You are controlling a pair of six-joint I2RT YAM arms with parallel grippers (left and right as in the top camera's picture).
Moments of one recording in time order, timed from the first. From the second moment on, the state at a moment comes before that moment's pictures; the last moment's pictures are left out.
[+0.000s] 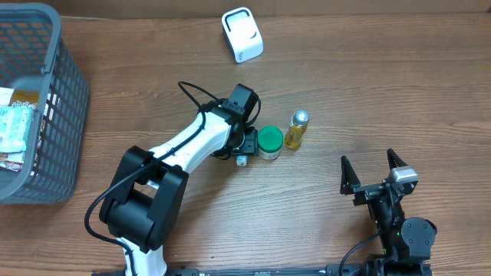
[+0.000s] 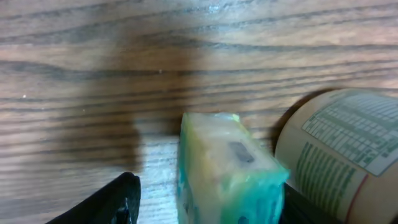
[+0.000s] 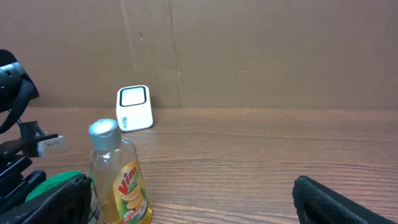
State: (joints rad) left arm -0.52 1.95 1.28 -0.73 0.07 -0.49; right arm -0.06 0.01 0.02 -0.01 -0.23 0.07
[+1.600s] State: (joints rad) left arm 0.41 1.95 2.45 -1.37 -0.41 -0.20; right arm -0.06 0.01 0.02 -0.01 -0.23 0.07
